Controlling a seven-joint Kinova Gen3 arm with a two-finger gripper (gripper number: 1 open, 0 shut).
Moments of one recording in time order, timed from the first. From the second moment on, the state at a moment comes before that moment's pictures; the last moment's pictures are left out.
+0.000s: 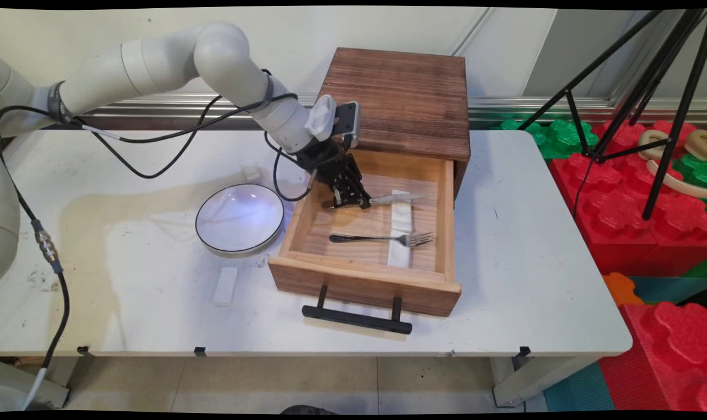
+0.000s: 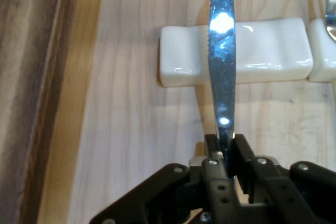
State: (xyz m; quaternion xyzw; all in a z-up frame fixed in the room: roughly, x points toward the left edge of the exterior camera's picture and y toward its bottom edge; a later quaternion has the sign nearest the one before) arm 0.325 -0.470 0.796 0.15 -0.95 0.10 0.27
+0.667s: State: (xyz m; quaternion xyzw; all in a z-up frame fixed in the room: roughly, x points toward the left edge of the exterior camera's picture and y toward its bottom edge) arm 0.320 -0.466 0.788 0.15 -0.94 0.08 0.29
